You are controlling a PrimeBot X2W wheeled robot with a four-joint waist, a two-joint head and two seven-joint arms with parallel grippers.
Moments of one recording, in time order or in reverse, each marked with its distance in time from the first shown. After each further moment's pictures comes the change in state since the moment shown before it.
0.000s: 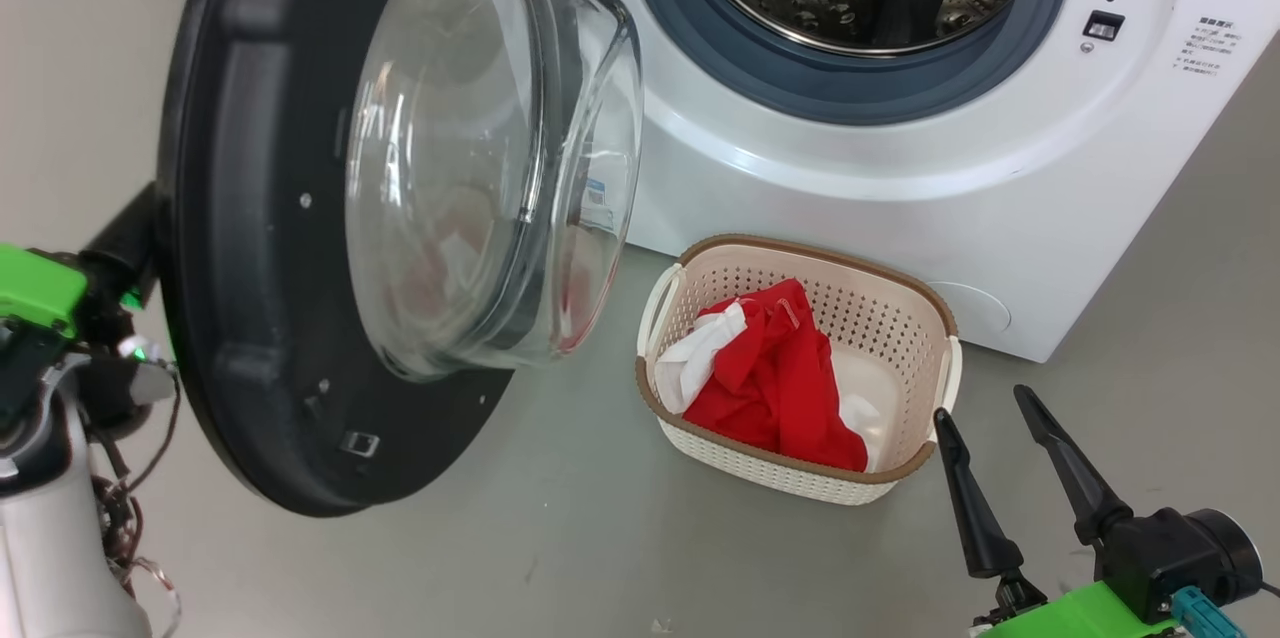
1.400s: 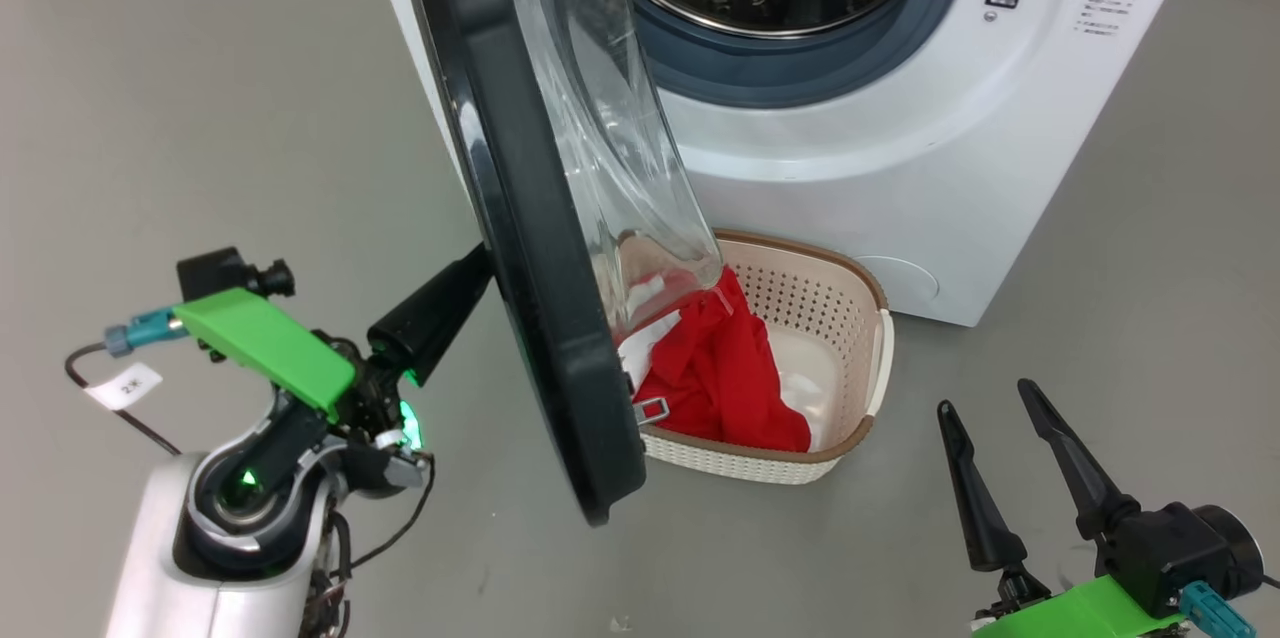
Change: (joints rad) left arm 0.197 -0.044 -0.417 -0.237 -0.358 0.066 -0.111; right arm -0.005 0.000 -0.002 -0.004 0.030 0.000 0.000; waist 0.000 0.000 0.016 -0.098
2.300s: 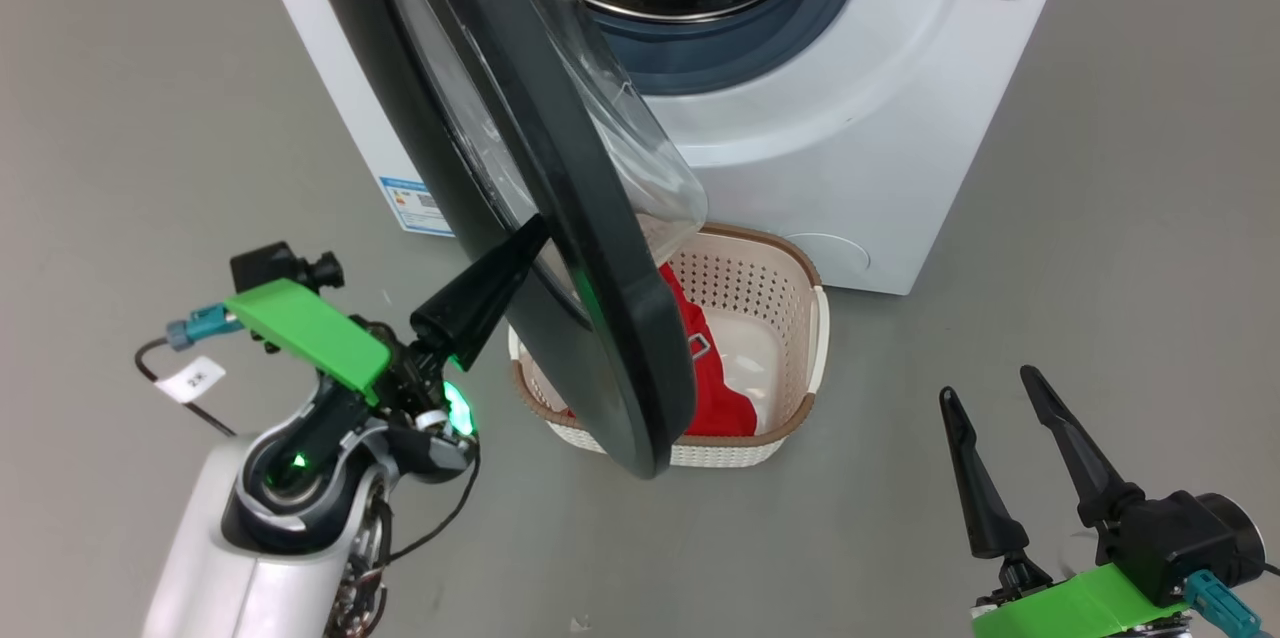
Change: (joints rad) left arm -0.051 0.003 -0.104 0.092 -0.146 -0.060 -0.090; right arm -0.020 0.000 -0.002 0.001 0.008 0.000 0.000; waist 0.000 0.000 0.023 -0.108
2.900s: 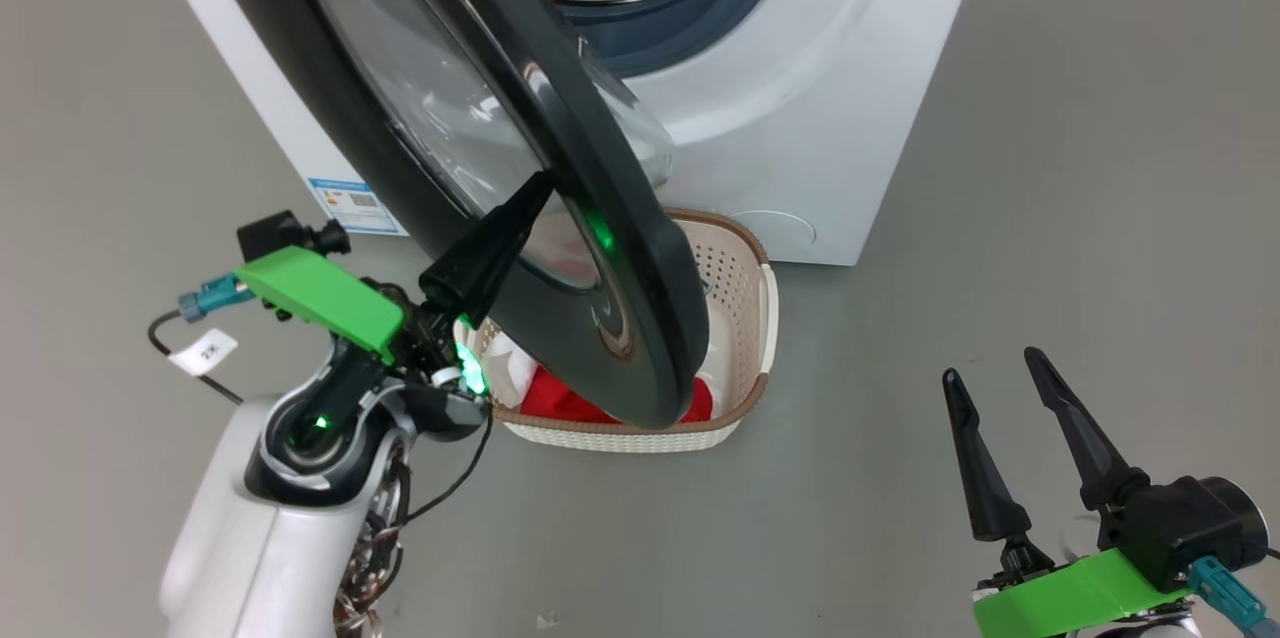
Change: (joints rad) left arm -0.098 0.000 -0.055 0.132 -0.046 -0.082 -0.079; right arm -0.025 0.000 -0.003 -0.001 0.001 0.000 -0.002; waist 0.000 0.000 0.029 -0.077
